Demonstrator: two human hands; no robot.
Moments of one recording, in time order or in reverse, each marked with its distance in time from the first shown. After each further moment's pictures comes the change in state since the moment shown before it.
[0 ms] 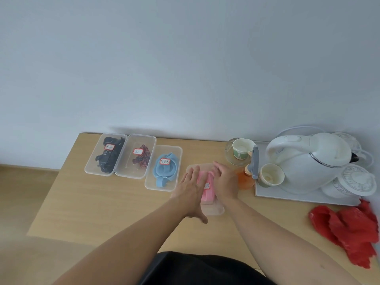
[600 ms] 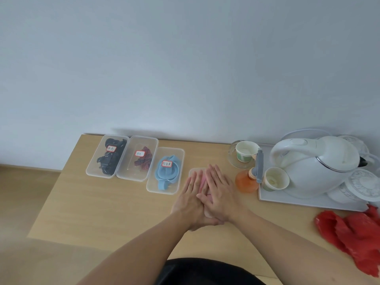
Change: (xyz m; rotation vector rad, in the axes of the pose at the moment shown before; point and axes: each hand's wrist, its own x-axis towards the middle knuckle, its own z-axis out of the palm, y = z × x) left_hand -0.003 0.005 0.026 -0.069 0.090 0.050; right_hand -0.019 0.029 0.002 -0.617 -0.279 -0.612
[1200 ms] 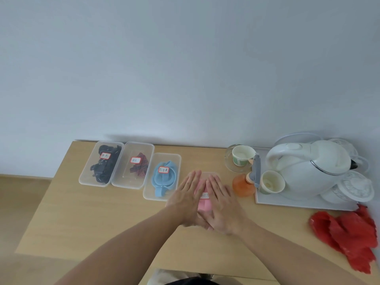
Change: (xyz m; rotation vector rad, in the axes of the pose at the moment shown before) left_hand 0.015 -0.027 -0.009 0.174 -0.068 0.086; right_hand -0.023 -0.005 -0.012 -0.105 -0.160 0.038
